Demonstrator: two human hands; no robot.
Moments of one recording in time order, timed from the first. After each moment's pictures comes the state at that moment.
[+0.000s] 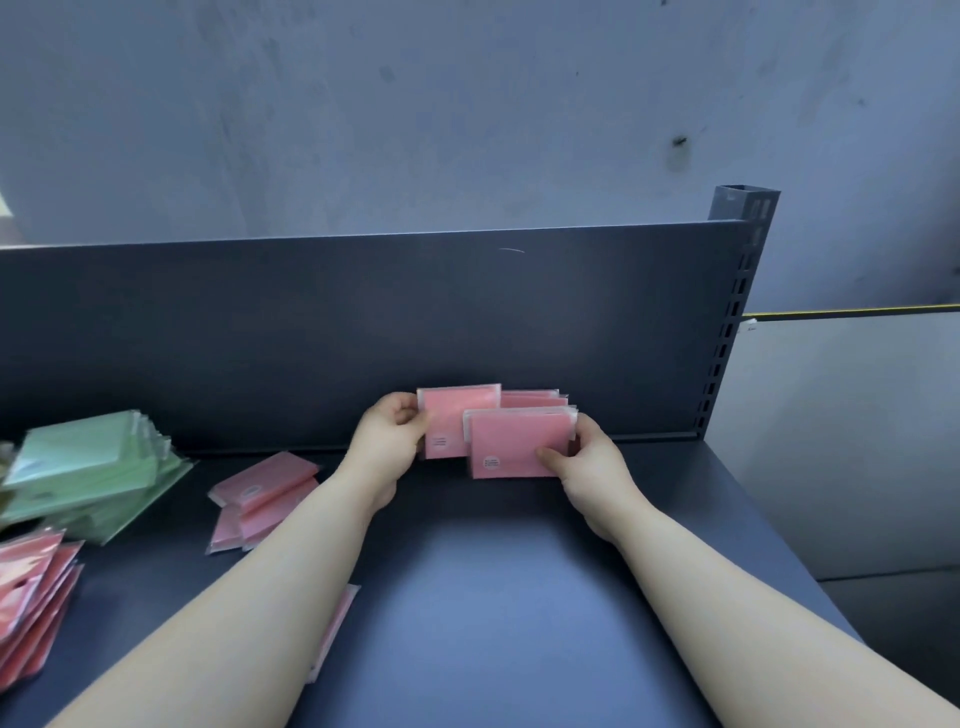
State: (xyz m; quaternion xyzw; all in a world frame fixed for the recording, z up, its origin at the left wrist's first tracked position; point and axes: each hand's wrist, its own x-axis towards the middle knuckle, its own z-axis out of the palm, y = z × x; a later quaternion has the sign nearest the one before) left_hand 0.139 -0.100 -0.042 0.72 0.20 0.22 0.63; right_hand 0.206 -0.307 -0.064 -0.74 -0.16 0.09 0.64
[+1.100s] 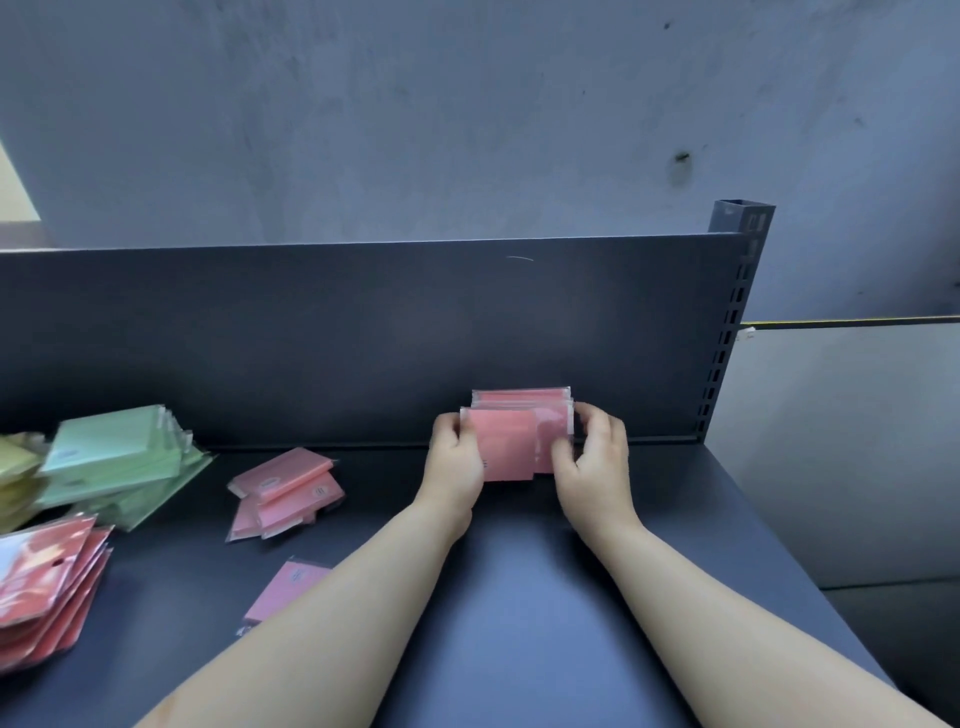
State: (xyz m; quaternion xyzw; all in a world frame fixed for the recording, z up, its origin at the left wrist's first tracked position) left_hand 0.134 -0.170 -0.051 0.67 0.21 0.23 0.68; right_hand 0.186 -0.301 -0.067 -0.80 -0.18 -0.14 0.56
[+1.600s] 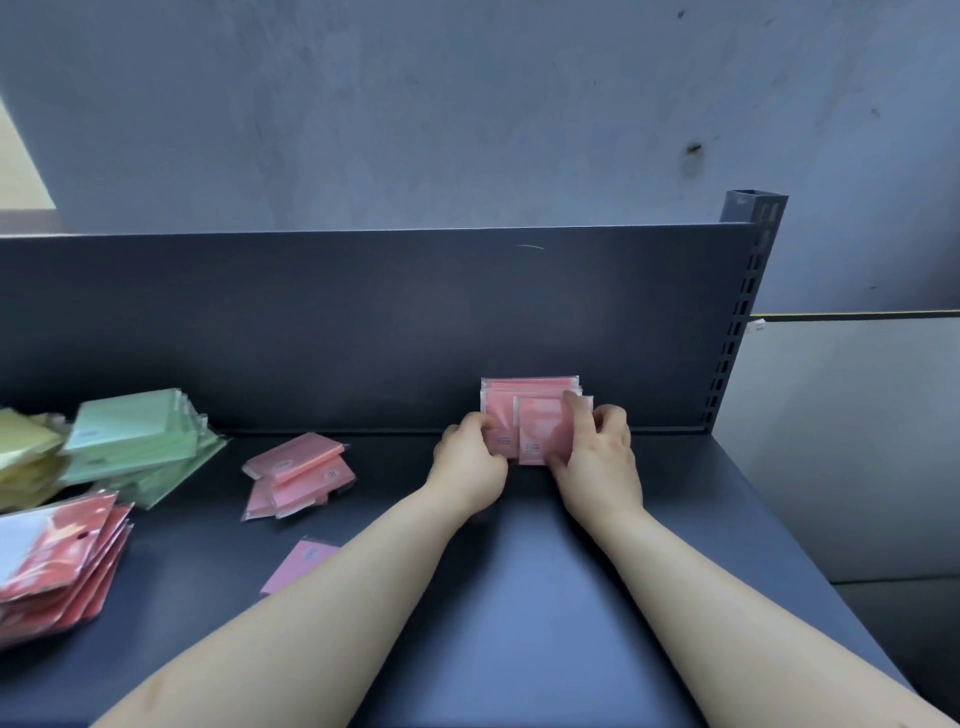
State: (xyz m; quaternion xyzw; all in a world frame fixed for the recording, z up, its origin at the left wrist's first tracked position) left_hand 0.116 -0.166 -0.048 0.88 0.22 0.12 0.40; right_hand 0.185 -0.301 -0.068 -0.91 -0.21 -0.14 0.32
